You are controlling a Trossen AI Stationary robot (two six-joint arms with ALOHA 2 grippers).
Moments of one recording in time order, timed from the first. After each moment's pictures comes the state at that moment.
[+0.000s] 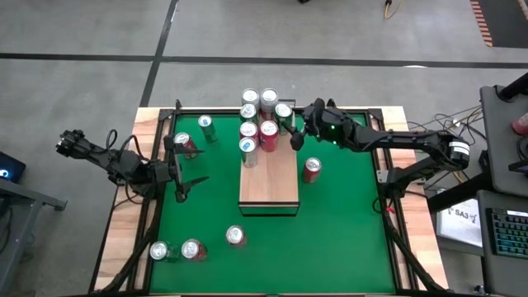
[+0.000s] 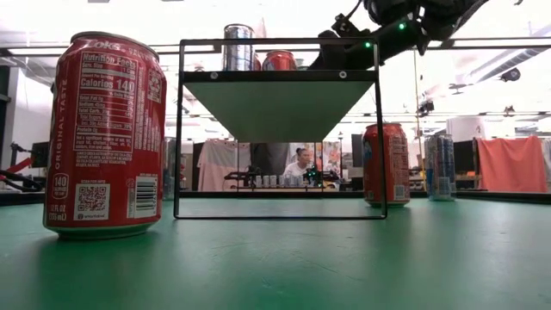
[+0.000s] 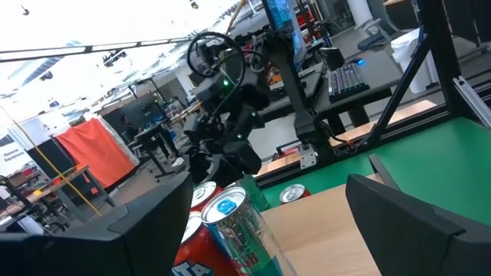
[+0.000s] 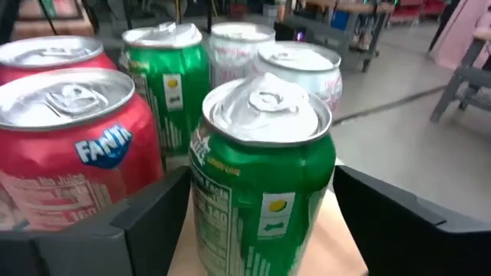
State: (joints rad) left arm -0.43 0.57 0.63 0.02 -0.59 0.50; right arm -0.37 1.36 0.87 0.29 0.18 -0.01
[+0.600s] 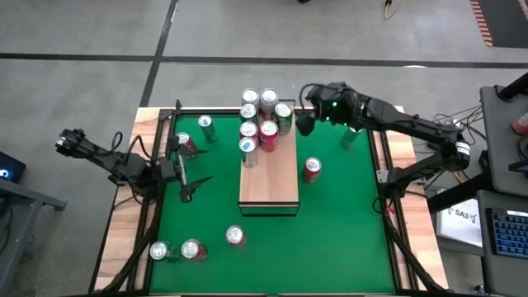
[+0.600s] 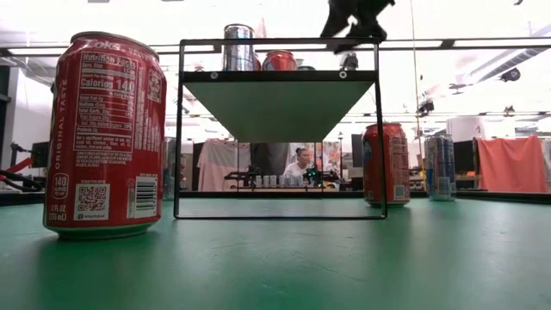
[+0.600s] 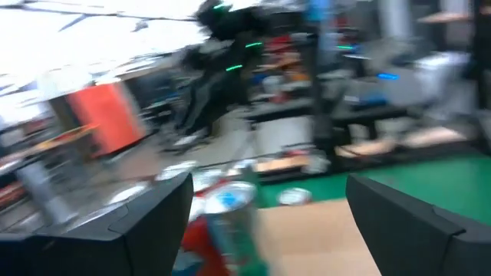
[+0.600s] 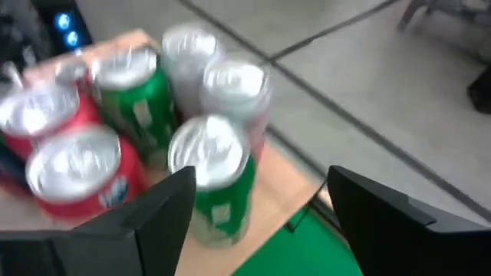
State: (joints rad) left arm -0.43 0.65 0.63 0.11 -0.70 0.33; right arm -0.35 1.36 1.42 -0.58 0.29 0.17
